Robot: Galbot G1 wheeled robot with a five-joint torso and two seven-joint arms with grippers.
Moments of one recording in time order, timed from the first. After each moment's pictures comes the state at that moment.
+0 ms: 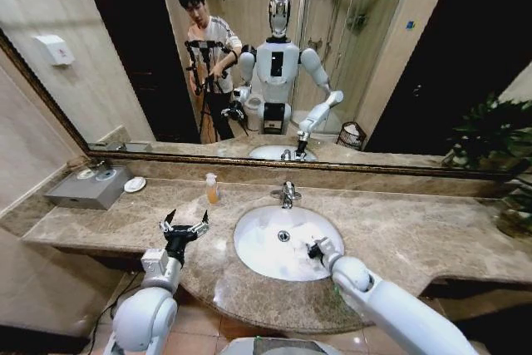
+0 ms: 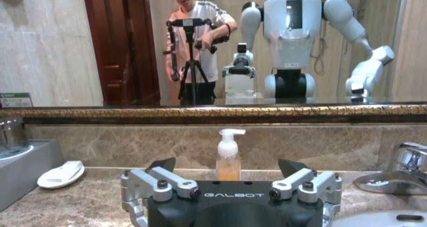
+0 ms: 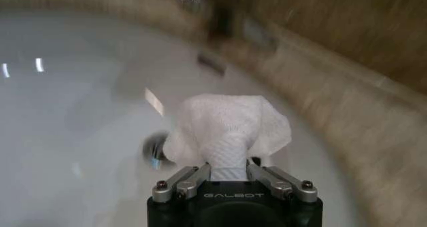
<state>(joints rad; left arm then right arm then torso) 1.68 -1.40 -0.62 -2.34 -0.15 0.32 -0.09 -1.00 0.81 -0.14 1.78 0.55 -0.50 0.25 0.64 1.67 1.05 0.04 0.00</state>
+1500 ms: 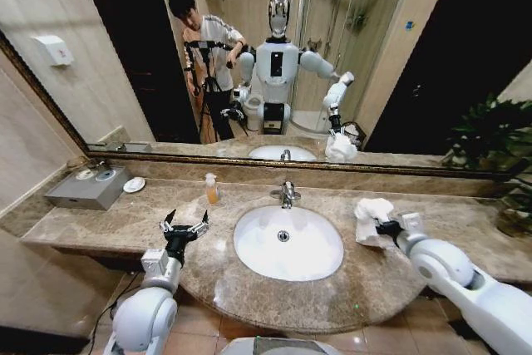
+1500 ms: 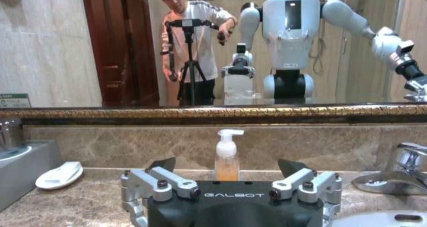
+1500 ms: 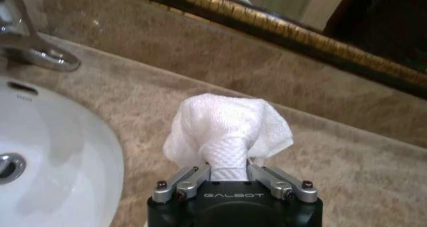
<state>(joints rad) 1.68 -1.40 -0.62 -2.34 -0.15 0.32 -0.09 -1.46 0.55 0.53 2.06 0.93 -0.63 0.48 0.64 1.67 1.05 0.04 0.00</state>
